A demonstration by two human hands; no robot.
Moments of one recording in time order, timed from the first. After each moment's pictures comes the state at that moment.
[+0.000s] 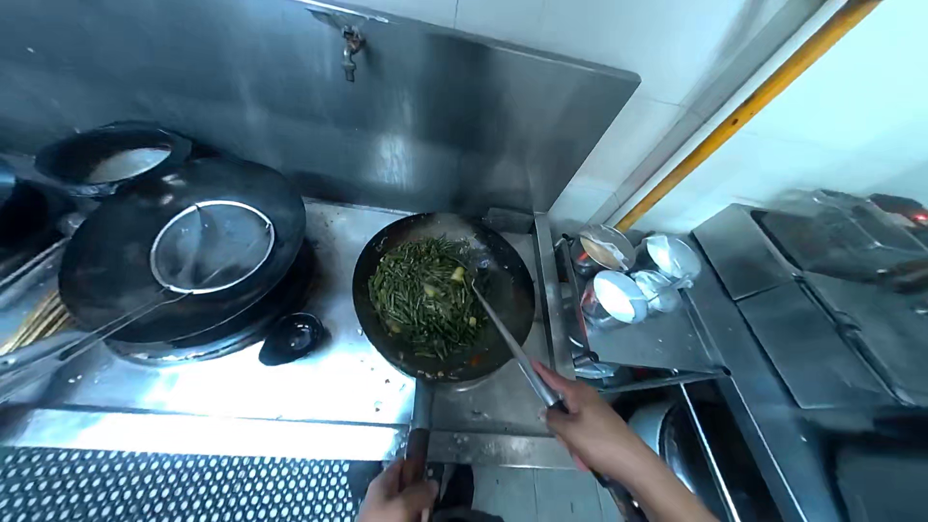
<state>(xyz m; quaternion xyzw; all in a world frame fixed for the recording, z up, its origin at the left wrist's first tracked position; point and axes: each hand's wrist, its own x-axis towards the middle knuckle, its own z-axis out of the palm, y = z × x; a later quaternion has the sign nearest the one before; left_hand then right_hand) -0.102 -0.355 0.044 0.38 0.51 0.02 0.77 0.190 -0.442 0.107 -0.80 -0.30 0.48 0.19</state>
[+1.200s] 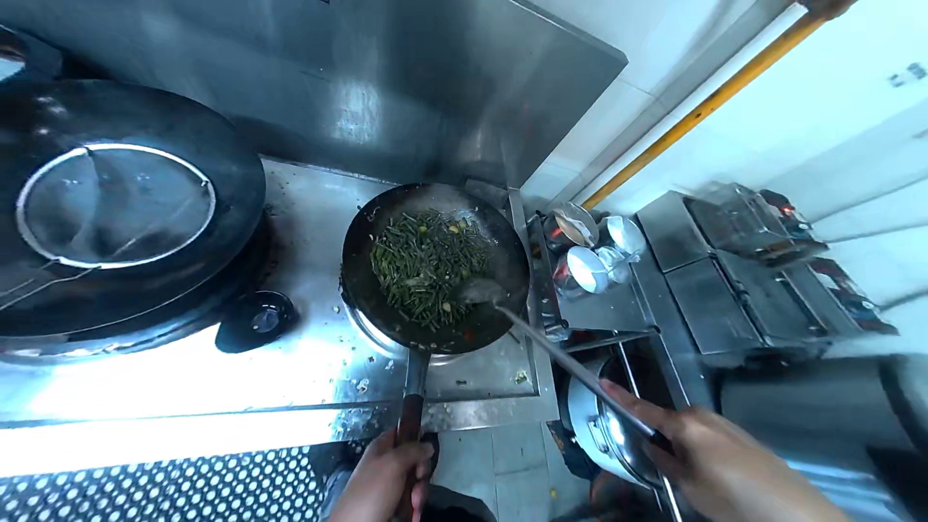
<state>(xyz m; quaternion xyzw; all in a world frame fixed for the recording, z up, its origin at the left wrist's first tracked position) -0.122 -0.316 0.032 0.22 0.44 -0.01 0.87 0.152 -0.501 0.224 -0.85 -0.40 0.29 -0.18</state>
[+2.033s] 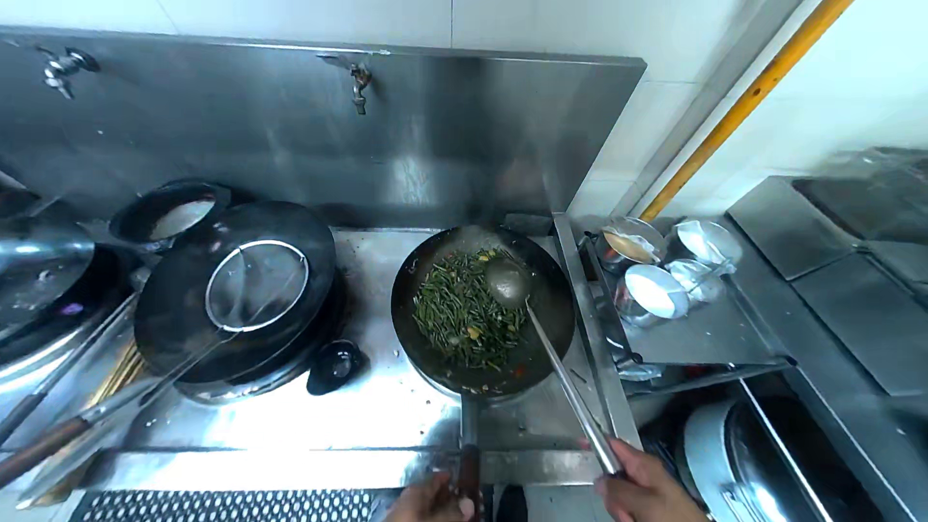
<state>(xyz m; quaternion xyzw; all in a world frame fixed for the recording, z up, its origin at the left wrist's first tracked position) -0.136 -0.290 0.049 0.56 0.39 -0.10 0.72 0.137 -0.499 0.072 -0.73 -0.21 0.50 0.42</state>
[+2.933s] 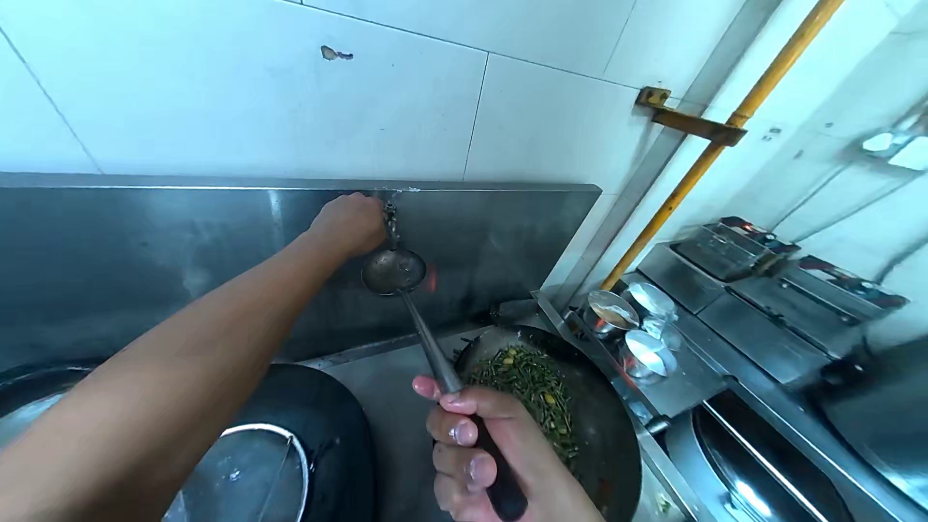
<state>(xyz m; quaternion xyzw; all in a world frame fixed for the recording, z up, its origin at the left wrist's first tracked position) 0.068 0.298 0.267 0.97 0.21 0.08 0.02 -0.020 -0.031 0.228 -0.21 0.03 0.63 0.75</state>
